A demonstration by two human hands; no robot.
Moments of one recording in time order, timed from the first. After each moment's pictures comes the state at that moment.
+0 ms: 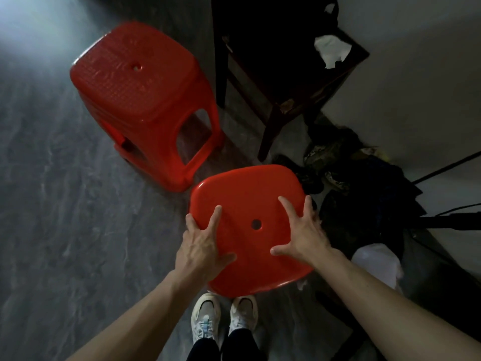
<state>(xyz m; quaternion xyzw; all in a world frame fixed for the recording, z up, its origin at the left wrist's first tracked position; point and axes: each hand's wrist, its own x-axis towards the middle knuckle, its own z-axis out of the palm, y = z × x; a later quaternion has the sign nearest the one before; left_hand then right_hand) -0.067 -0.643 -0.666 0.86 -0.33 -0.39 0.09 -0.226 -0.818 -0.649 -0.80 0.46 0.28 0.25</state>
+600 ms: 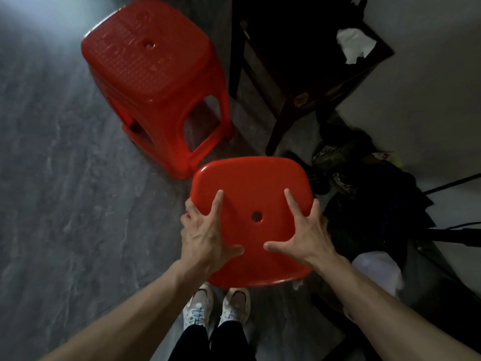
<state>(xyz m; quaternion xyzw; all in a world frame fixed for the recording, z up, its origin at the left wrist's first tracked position) -0.085 -0.654 -0.667 0.90 -0.27 -0.32 0.15 -0.238 -0.818 -0.655 -0.82 0.45 0.22 0.28</state>
